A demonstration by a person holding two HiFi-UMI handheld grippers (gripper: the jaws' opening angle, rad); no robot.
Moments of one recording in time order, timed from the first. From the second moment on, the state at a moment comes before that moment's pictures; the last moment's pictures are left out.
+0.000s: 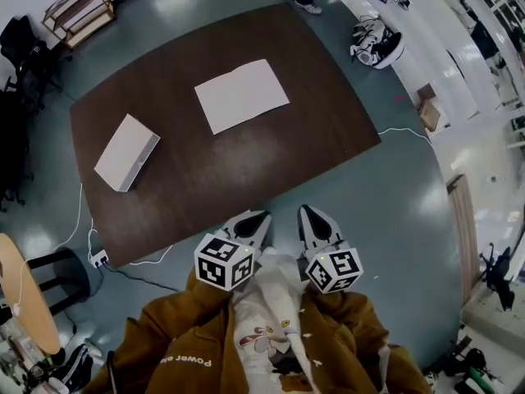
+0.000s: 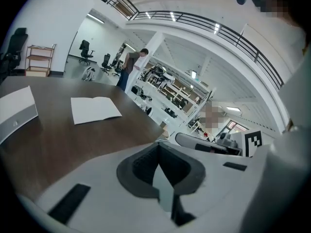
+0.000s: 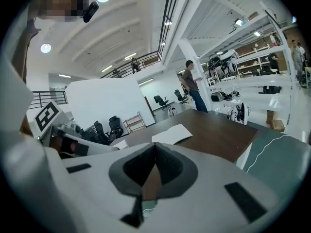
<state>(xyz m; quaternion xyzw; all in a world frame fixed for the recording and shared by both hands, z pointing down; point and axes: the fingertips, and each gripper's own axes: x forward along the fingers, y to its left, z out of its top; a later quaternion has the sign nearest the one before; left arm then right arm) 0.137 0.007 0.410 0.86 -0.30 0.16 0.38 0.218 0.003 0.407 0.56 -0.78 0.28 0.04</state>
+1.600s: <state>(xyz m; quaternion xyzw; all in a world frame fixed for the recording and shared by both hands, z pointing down) 0.114 -0.197 0.516 0.76 -0.44 0.15 0.46 0.212 -0.325 0.625 0.45 -0.55 0.68 -0.20</state>
